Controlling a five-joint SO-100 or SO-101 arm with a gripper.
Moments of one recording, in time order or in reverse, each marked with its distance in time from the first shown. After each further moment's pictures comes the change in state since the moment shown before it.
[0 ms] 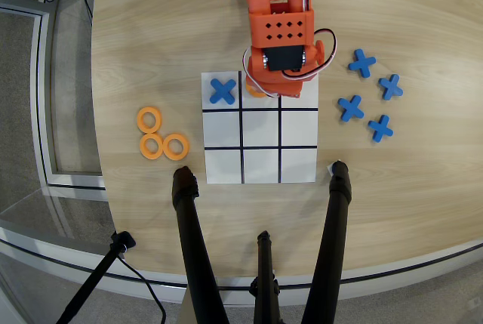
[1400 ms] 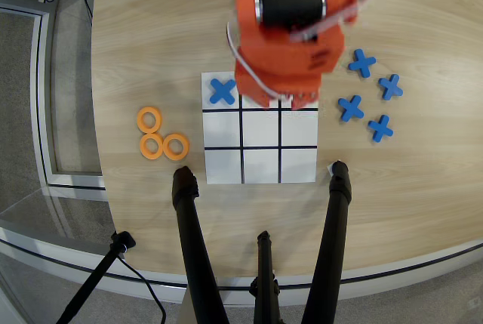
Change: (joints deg) arm 1.7 24.3 -24.3 31.8 -8.8
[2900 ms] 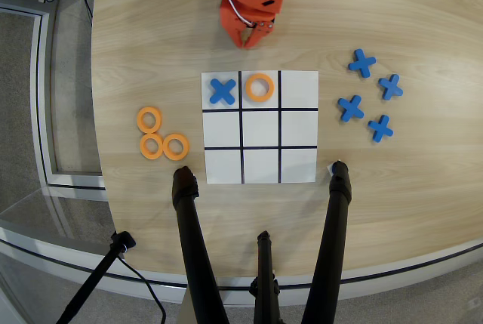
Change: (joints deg) arm 19.1 64.5 68.8 -1.6 -8.7
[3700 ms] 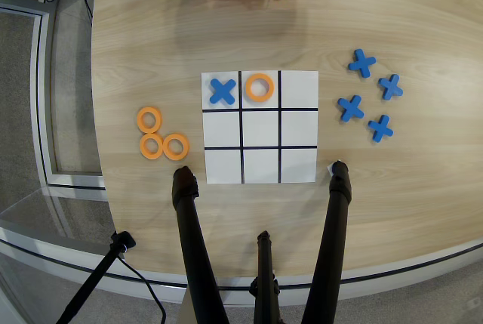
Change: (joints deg) arm 79.3 1.1 0.0 0.1 0.0
